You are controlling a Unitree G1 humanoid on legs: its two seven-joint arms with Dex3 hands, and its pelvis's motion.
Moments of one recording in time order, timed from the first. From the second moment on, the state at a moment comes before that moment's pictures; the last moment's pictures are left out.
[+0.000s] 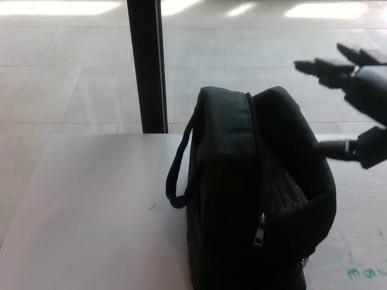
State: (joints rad) left_arm 0.14 0.72 0.20 0.46 -0.14 0.44 -0.55; right_arm -0.64 -0.73 0.10 -0.28 -0.55 0.29 0.53
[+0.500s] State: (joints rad) left_arm 0.14 0.72 0.21 0.46 -0.14 0.44 -0.55; right_arm -0.49 -0.78 -0.37 -0.29 -0.45 0.34 0.53
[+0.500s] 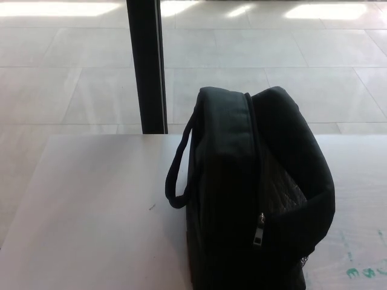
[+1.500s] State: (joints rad) left_arm 0.16 0.72 0.22 0.45 -0.14 0.44 -0.55; right_arm 0.08 -0.47 -0.90 0.31 -0.34 0.31 0.22
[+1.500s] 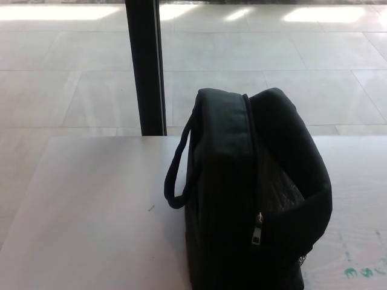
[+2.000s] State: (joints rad) left_arm 0.15 0.72 0.22 0.48 -0.14 0.44 -0.54; right_arm 0.16 -0.41 -0.70 0.47 -0.24 0.20 0.09
